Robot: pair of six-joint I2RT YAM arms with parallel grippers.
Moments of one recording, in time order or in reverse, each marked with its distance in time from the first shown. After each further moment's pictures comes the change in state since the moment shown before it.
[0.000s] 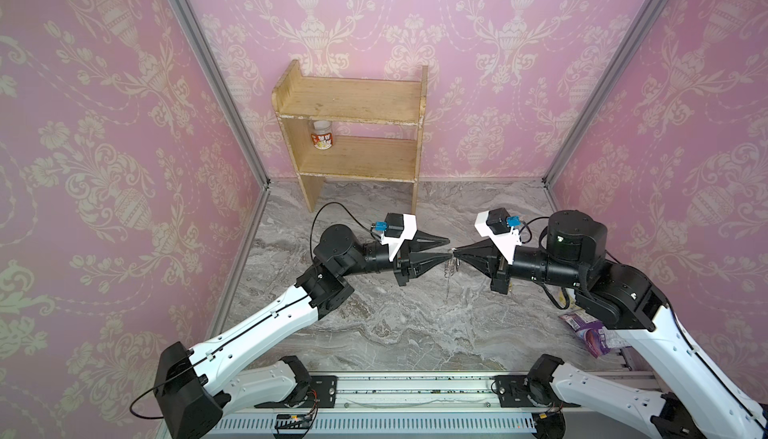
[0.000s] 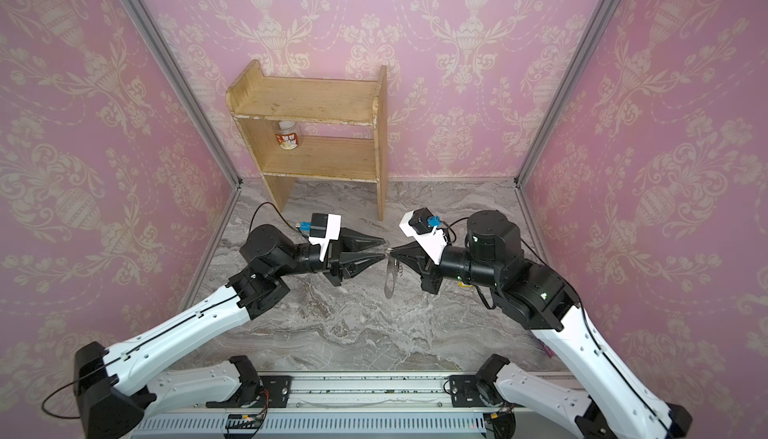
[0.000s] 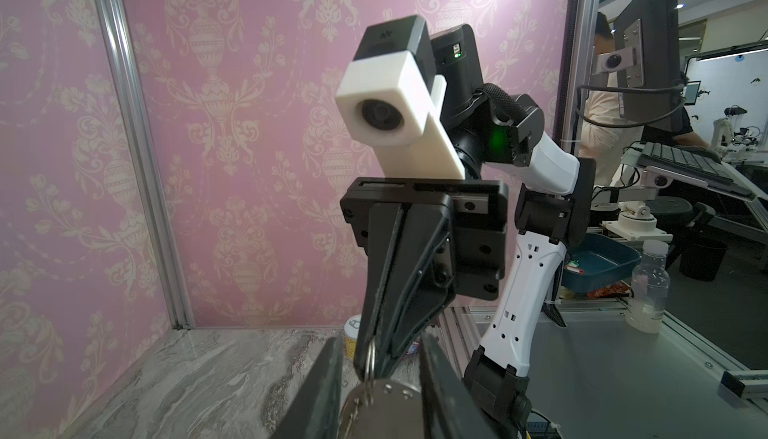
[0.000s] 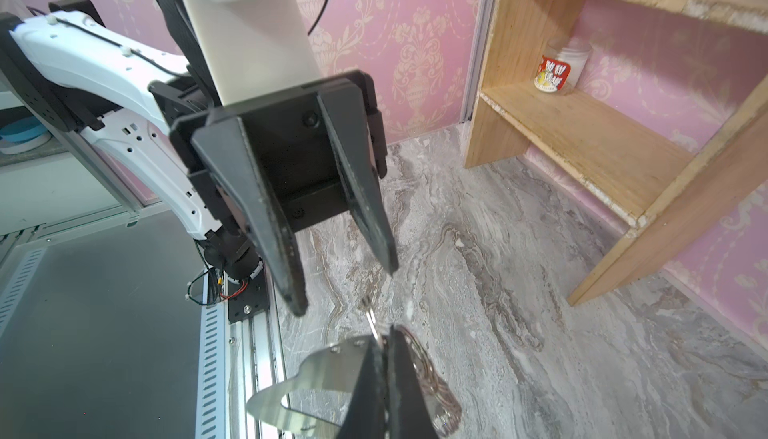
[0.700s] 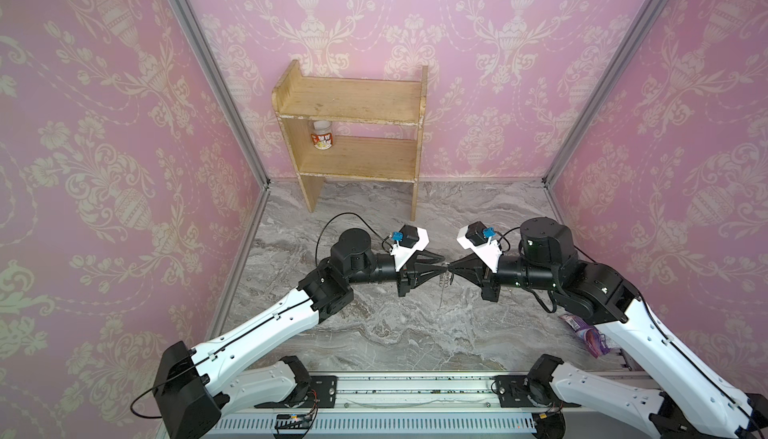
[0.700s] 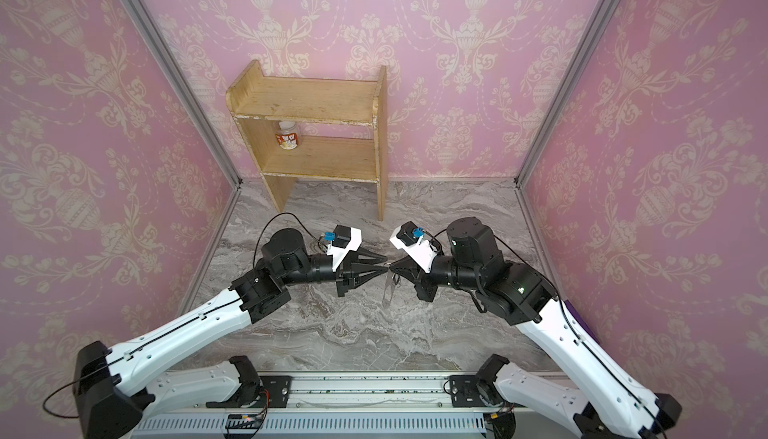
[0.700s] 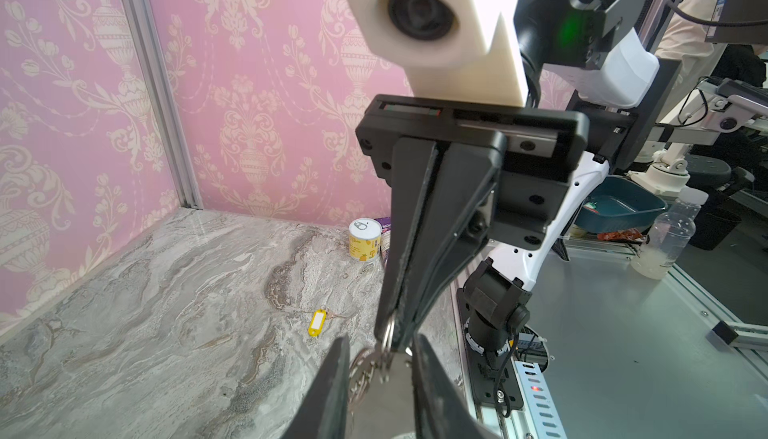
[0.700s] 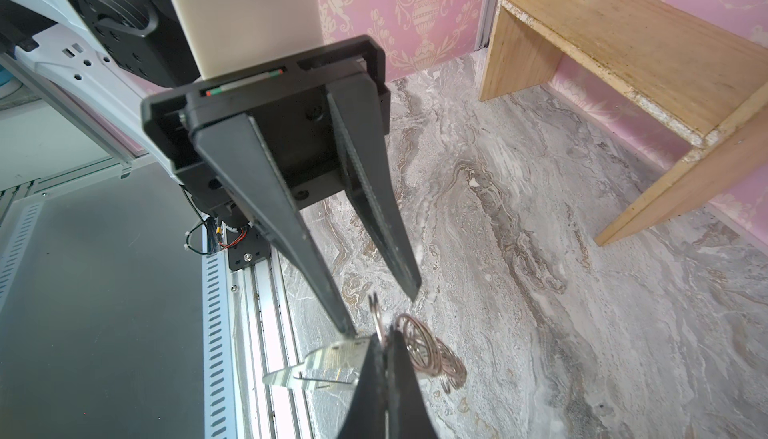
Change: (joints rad) left arm -0.014 0.007 -0.043 -0.252 -0.072 0.093; right arm 0.003 0.026 -0.083 -0.046 0.003 -0.031
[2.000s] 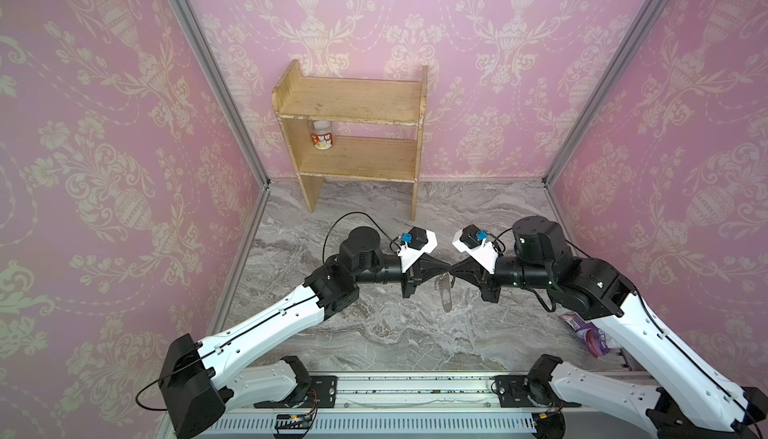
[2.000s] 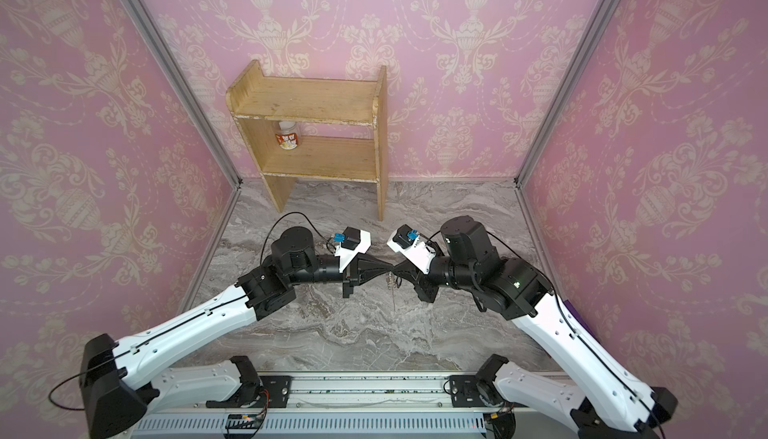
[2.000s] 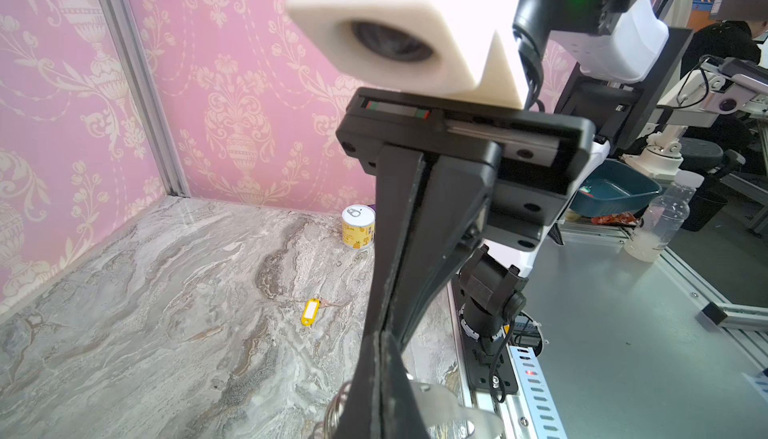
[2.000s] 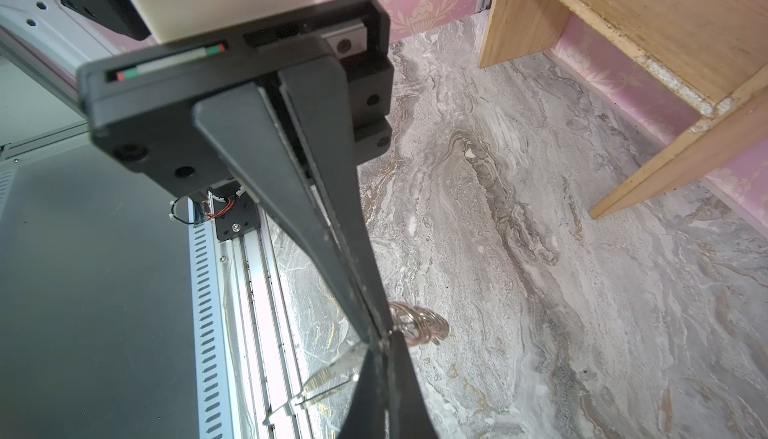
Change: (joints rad) left arm -0.022 0.038 0.037 -0.051 -0.001 0.029; right arm 0.006 0.032 0.032 -0.087 0.036 -0.053
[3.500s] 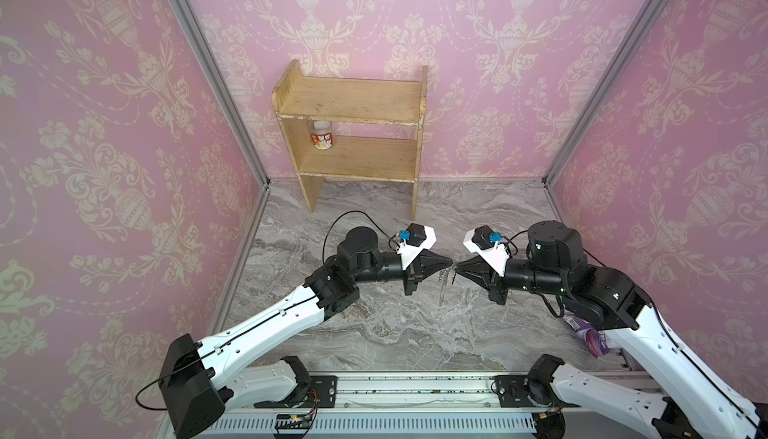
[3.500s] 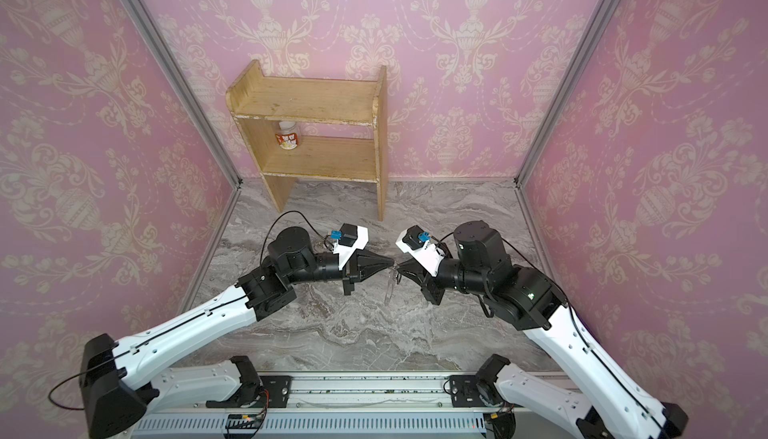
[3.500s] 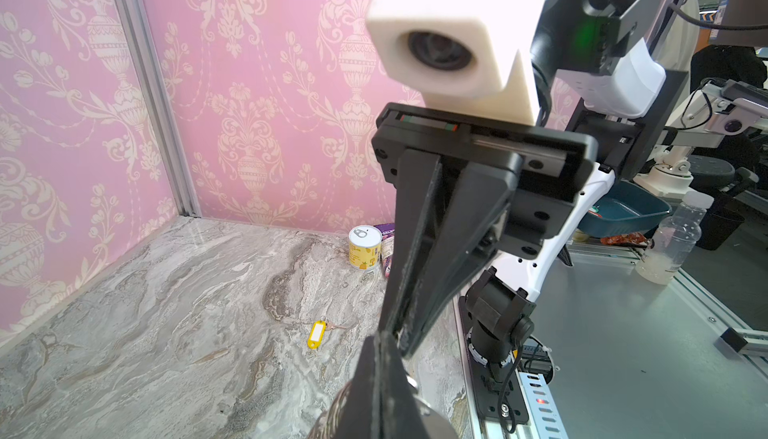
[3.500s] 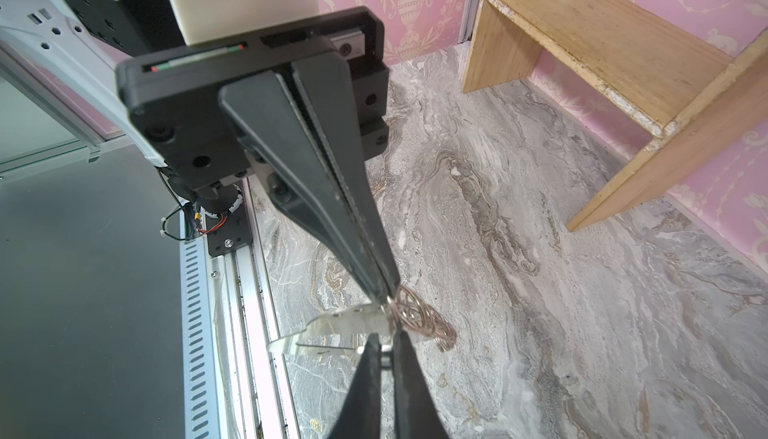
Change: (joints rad) left arm -0.006 -0.002 0.000 0.072 -0.027 -0.032; right arm -0.019 -0.074 -0.030 0.035 0.013 0.007
